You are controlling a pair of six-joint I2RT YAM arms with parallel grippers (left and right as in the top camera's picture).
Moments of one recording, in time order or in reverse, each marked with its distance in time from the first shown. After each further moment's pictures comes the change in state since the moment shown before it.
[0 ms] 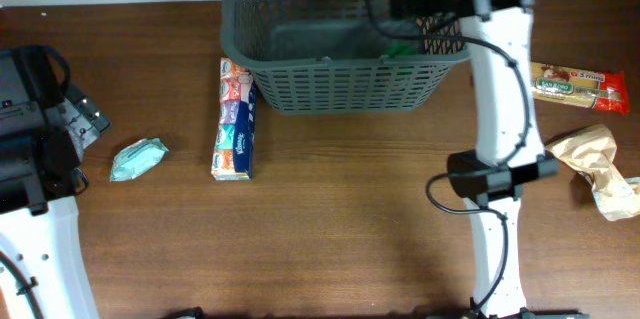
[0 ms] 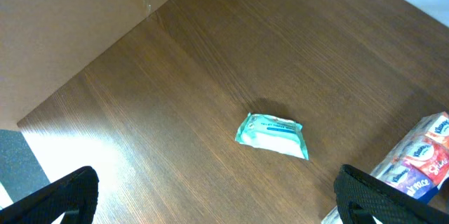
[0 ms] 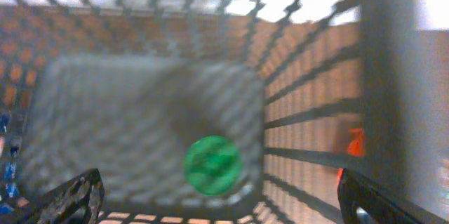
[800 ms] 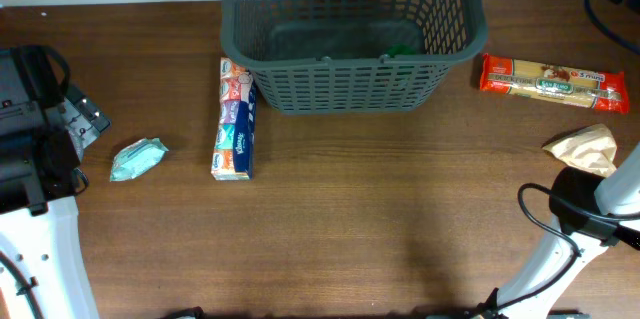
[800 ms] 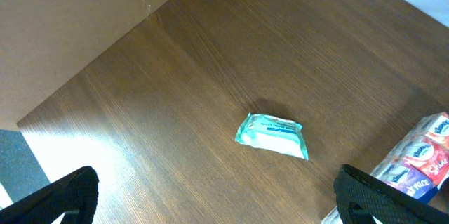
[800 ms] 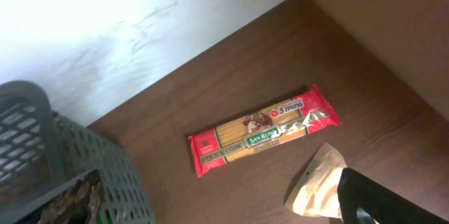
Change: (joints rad) left arm 0.000 0.000 0.000 0.000 0.000 0.000; right arm -0.580 -0.273 0.014 -0.122 -0.109 0.106
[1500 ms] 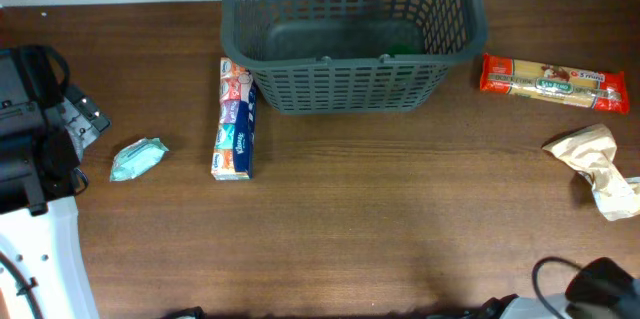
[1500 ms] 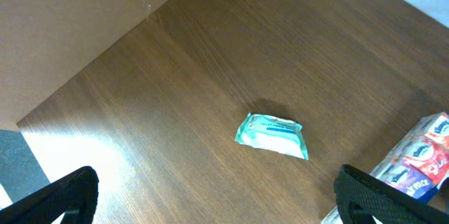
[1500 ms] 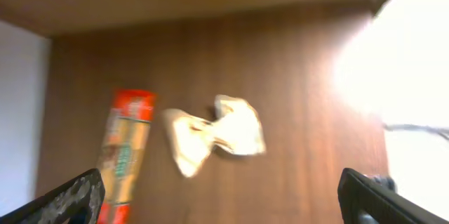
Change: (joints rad) left arm 0.000 0.000 0.000 0.000 0.000 0.000; right arm -0.417 -0.497 -0.825 0.016 0.275 0.557
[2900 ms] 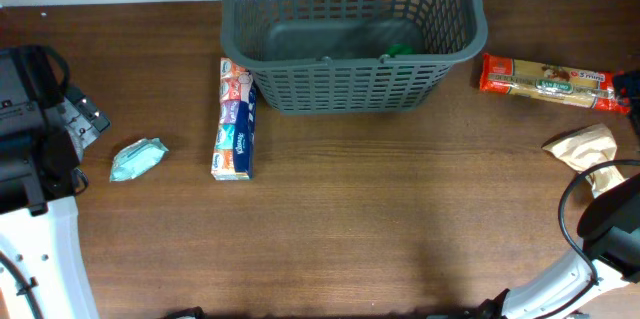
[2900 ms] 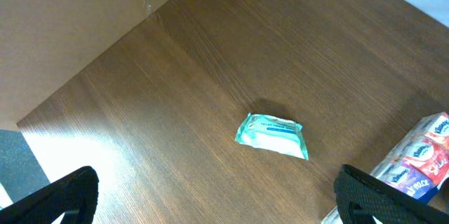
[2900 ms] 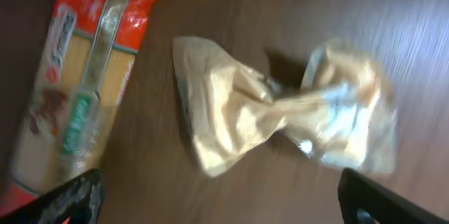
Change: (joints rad) left arm 0.000 0.000 0.000 0.000 0.000 0.000; right arm 0.188 0.355 -0.331 0.395 -0.109 -0.077
